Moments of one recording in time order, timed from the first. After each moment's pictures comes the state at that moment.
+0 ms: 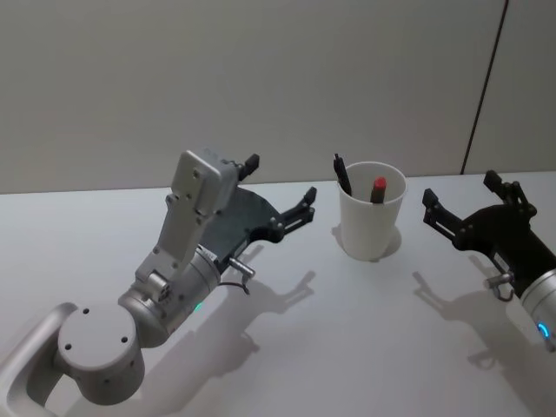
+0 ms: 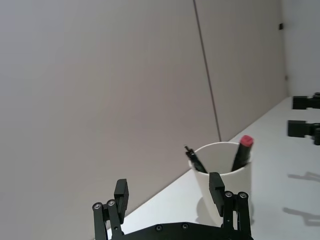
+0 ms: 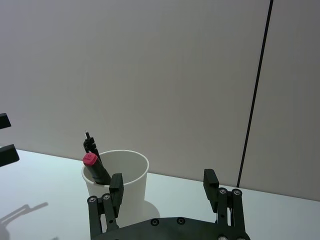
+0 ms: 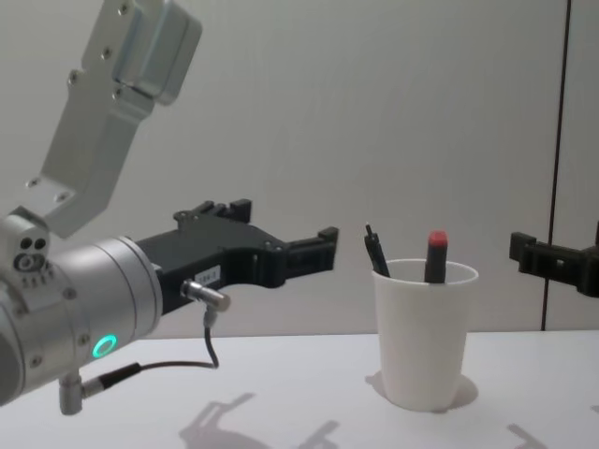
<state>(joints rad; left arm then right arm) -0.21 0.38 0.44 -1.63 -0.24 -0.01 -0.15 -0.01 0.34 -0.23 -1.77 0.29 0.03 0.07</state>
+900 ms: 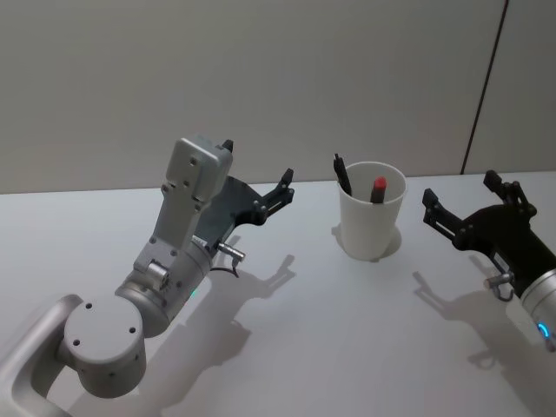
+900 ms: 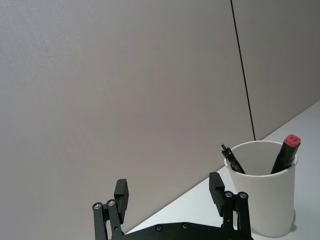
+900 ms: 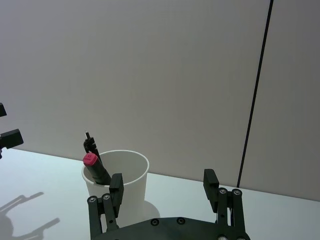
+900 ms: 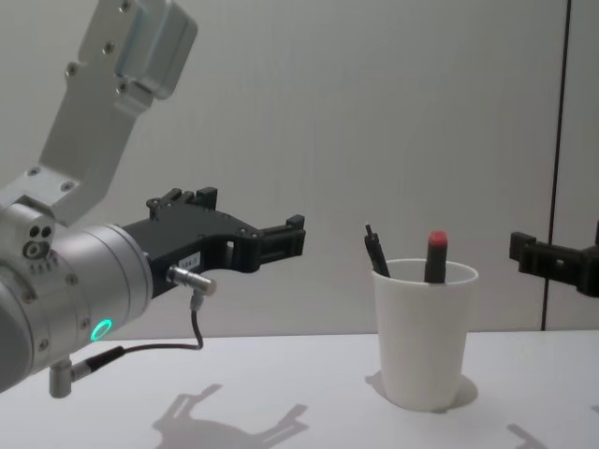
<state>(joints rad) -0.24 0.38 0.45 -1.63 -0.20 0.01 -0.01 -0.01 0.34 -0.23 -1.77 0.29 0.03 0.07</state>
